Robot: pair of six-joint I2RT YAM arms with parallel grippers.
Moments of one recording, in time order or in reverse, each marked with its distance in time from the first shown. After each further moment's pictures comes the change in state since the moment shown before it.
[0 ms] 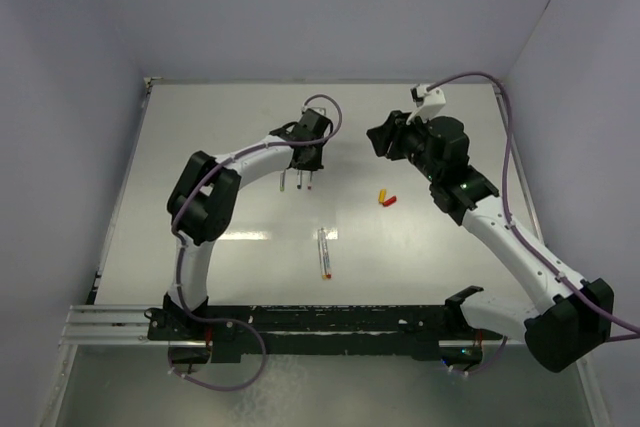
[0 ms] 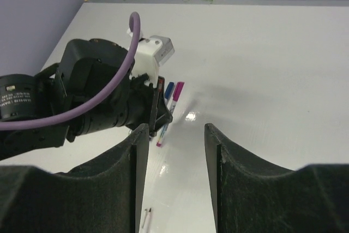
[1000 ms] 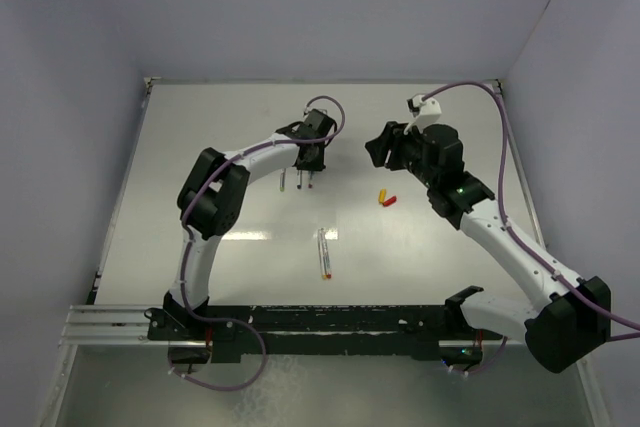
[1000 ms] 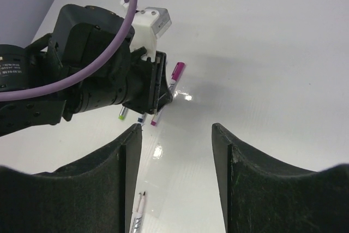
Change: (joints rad) left arm 0.000 0.095 0.092 -0.044 -0.038 -0.025; right arm 0.000 -0.010 -0.076 -0.021 0.003 0.018
